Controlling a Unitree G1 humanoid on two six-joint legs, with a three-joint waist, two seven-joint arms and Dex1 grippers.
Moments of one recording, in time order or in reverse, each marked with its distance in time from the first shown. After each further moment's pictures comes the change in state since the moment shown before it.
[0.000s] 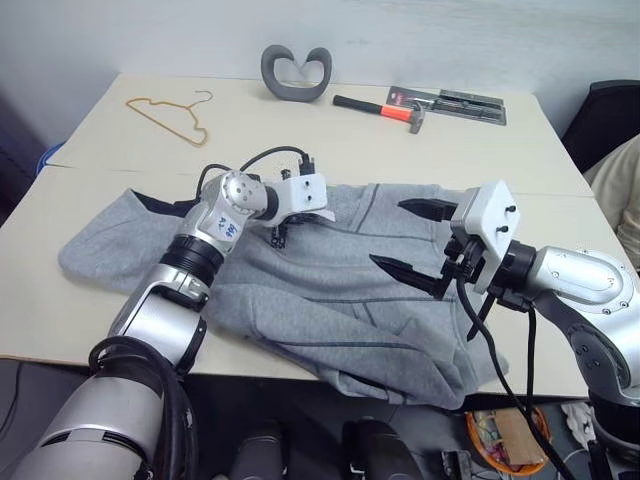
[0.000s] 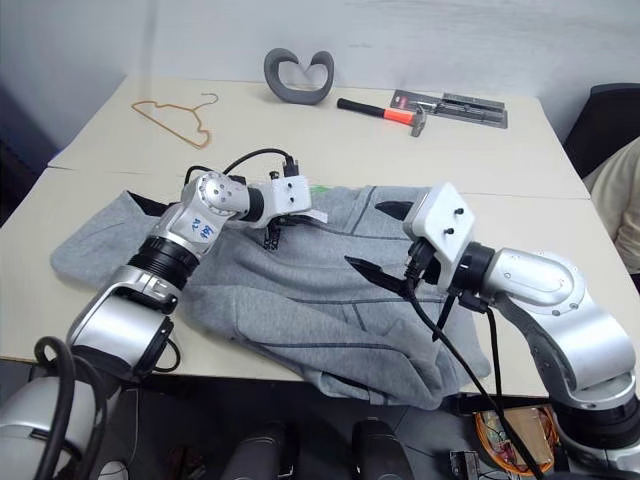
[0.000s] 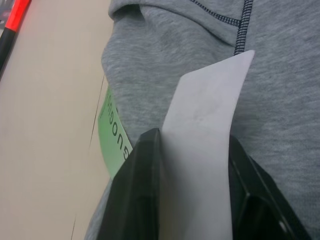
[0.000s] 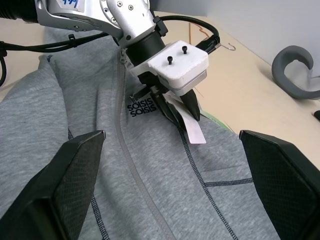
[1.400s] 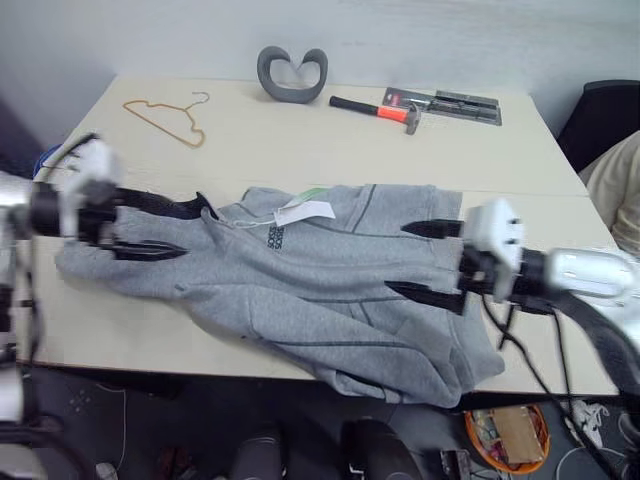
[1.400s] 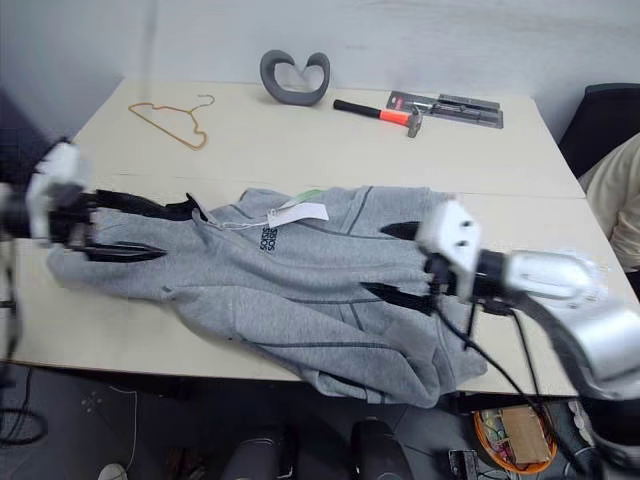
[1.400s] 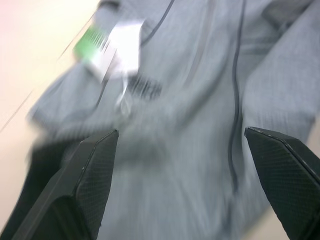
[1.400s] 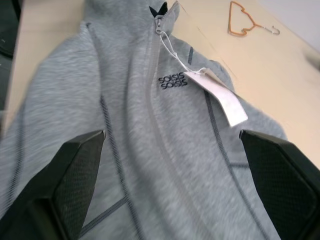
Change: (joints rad) left arm 0.303 0.534 0.376 -0.397 -0.586 0.341 -0.671; right arm -0.073 -0.044 0.185 0.178 -0.080 -0.179 0.127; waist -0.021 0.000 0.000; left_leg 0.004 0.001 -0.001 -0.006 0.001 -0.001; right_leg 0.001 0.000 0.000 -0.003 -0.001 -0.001
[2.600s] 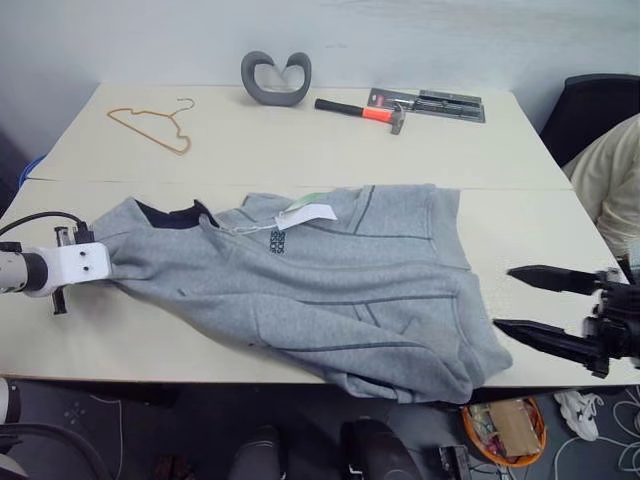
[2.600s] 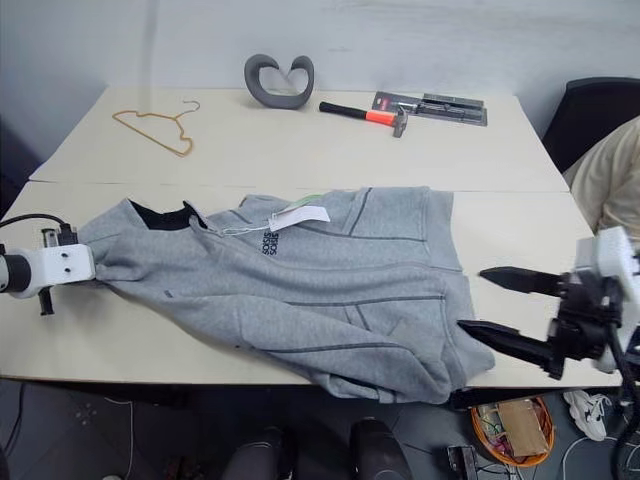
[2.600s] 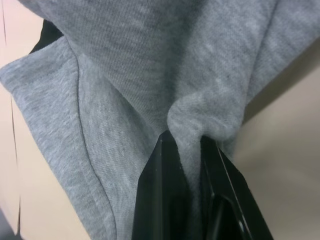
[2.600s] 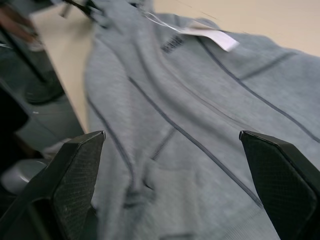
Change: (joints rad) left arm 0.067 0.212 -0.197 0.776 0.616 -0.987 0.653; right arm 0.600 -0.234 -0.819 -0.148 0.617 0.337 0.211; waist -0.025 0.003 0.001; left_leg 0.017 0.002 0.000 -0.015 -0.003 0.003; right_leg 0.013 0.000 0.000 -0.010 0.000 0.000
